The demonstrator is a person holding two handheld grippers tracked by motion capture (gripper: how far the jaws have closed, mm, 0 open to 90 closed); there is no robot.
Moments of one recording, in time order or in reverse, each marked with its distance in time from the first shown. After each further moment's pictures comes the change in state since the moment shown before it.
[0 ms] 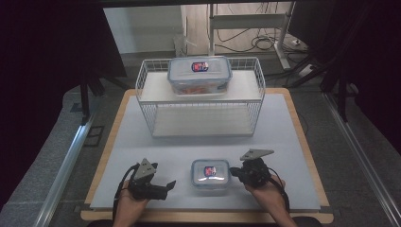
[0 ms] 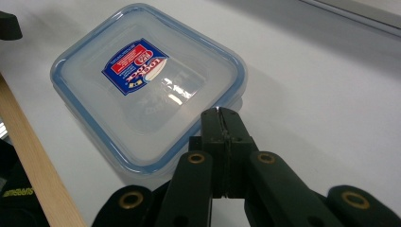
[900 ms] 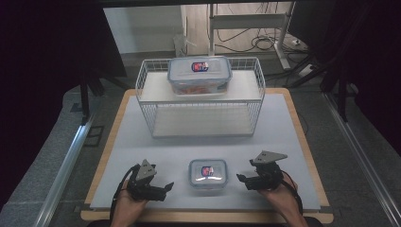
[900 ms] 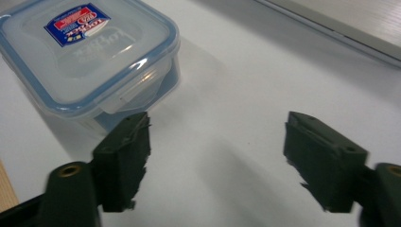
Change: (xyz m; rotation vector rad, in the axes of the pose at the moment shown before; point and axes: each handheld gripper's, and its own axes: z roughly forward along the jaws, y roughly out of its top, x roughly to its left) left arm 0.001 -0.003 0.001 0.075 0.036 0.039; right arm -0.030 -0.025 -0.013 -0.056 -0.064 -0.096
